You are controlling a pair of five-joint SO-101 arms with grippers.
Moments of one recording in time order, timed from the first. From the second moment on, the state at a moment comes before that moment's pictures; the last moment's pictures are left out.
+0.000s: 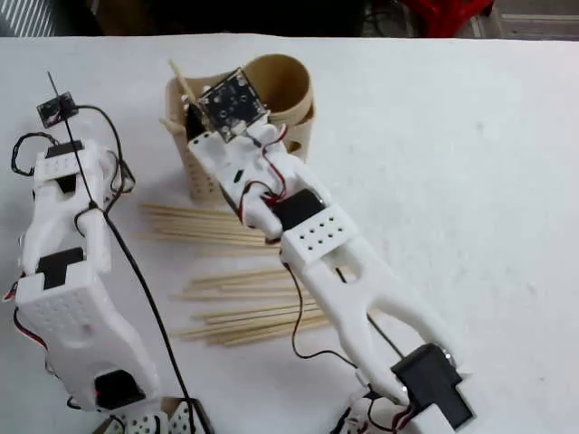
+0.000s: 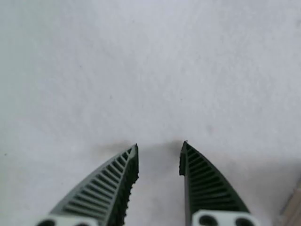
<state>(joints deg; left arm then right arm) -25.1 28.4 1.3 53.8 14.8 -36.5 -8.9 22.4 8.5 10.3</state>
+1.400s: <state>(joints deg) -25.1 28.4 1.3 53.8 14.8 -44.0 -33.5 66.0 46.5 50.2</state>
